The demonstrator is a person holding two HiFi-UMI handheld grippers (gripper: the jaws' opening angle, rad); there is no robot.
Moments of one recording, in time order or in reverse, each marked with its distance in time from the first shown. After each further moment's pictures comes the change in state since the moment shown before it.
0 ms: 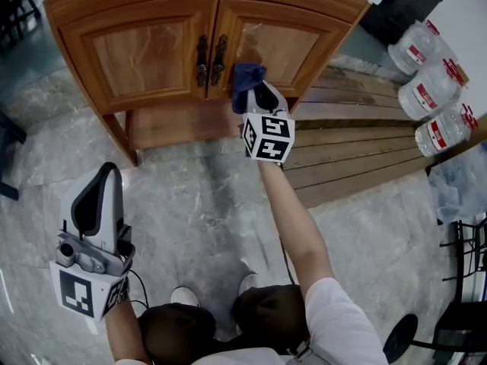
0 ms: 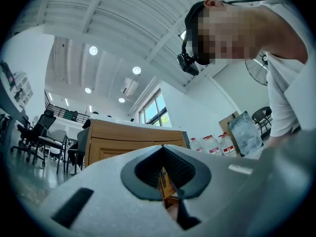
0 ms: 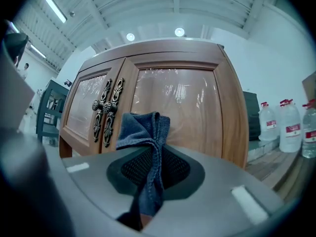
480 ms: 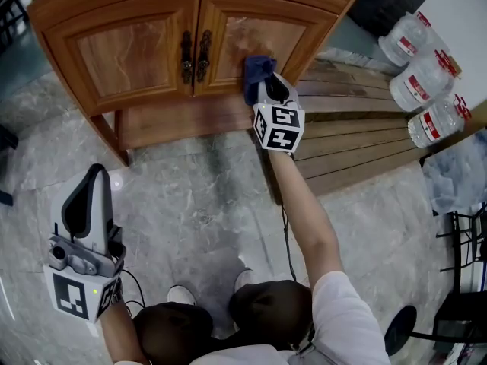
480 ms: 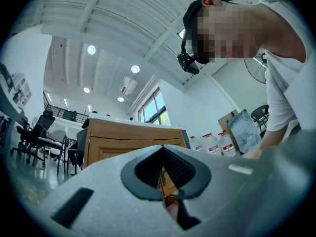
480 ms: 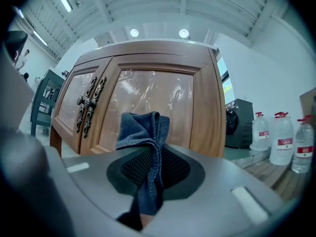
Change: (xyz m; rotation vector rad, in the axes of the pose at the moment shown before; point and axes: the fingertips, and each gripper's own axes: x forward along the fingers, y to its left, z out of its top) left arm 0.002 -0.004 -0.003 0.010 0.015 -0.006; right arm -0.008 -0.059 0.005 -0.088 0.014 -0.063
